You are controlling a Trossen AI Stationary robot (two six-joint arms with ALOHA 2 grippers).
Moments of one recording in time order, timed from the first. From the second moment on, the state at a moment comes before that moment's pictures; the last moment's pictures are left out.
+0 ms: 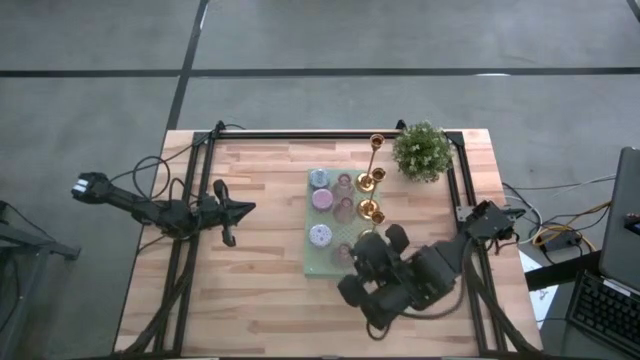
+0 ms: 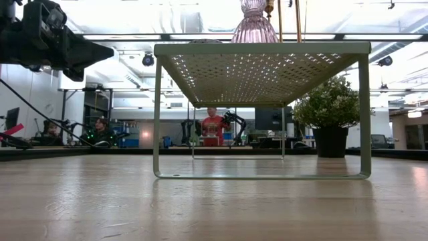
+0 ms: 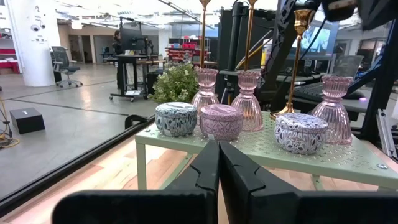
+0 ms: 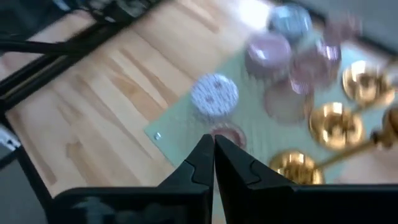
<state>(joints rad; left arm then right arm) -0.32 0.35 0.01 0.39 -0.60 0.00 0.60 2.01 2.30 -1.54 0.75 1.32</state>
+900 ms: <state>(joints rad) -0.32 0.35 0.01 0.38 -0.60 0.00 0.73 1.99 1.69 -0.06 0.20 0.04</state>
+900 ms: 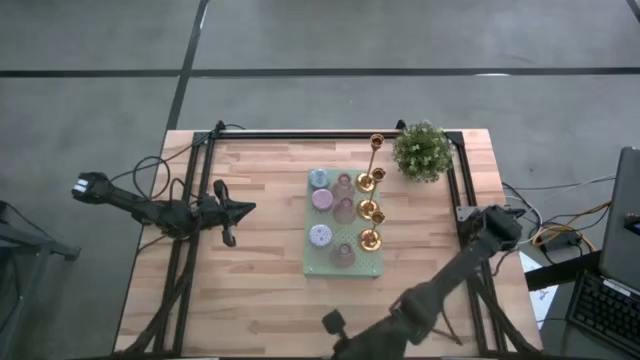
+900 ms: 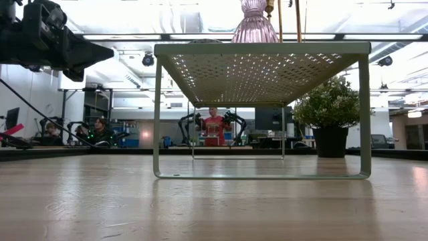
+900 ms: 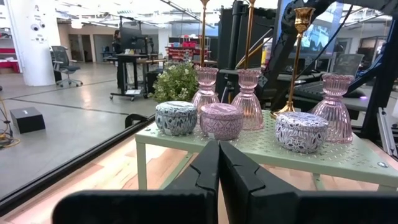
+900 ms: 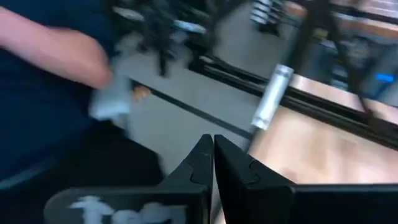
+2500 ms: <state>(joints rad) -0.32 0.35 0.01 0.35 -0.60 0.00 0.25 0.97 0.15 0.88 -0.14 0.11</state>
